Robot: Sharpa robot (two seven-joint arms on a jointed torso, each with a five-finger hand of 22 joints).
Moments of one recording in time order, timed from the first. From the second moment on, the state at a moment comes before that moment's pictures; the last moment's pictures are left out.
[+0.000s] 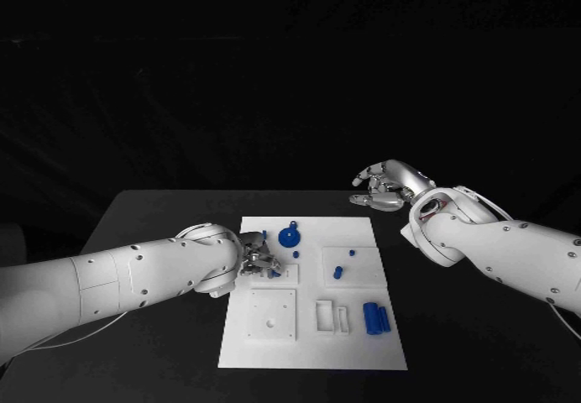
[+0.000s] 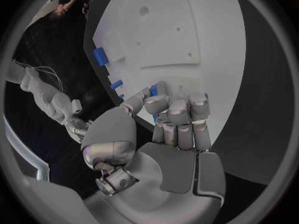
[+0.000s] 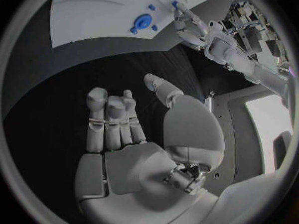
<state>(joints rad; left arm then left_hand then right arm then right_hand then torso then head) 1.29 -0.62 -0.24 1.29 -1.02 -0.08 -0.40 0.85 -0.03 0.63 -0.20 0.19 1.18 0.02 0.31 0.79 1.45 -0.10 0.92 0.91 1.28 -0.20 1.36 0.74 0.10 1.05 -0.18 1.14 1.31 1.26 -0.73 0.00 1.34 -1.26 -0.50 -0.10 1.03 -0.24 0.58 -0.16 0.32 0.87 0.14 0.29 0.41 1.02 0.03 1.12 1.12 1.24 -0.08 1.22 0.93 0.19 1.20 -0.05 0.98 1.31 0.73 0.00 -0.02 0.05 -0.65</state>
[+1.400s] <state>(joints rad) 1.28 -0.63 -0.24 1.30 -1.04 -0.11 -0.40 0.84 -0.02 0.62 -0.20 0.22 1.18 0.02 0.31 0.79 1.45 -0.10 0.93 0.90 1.27 -0.21 1.37 0.74 0.10 1.05 -0.18 1.14 1.31 1.26 -0.73 0.00 1.34 -1.26 -0.50 -0.10 1.03 -0.24 0.58 -0.16 0.32 0.88 0.14 0.29 0.41 1.02 0.03 1.12 1.12 1.24 -0.08 1.22 0.93 0.19 1.20 -0.04 0.98 1.31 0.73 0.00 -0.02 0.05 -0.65</state>
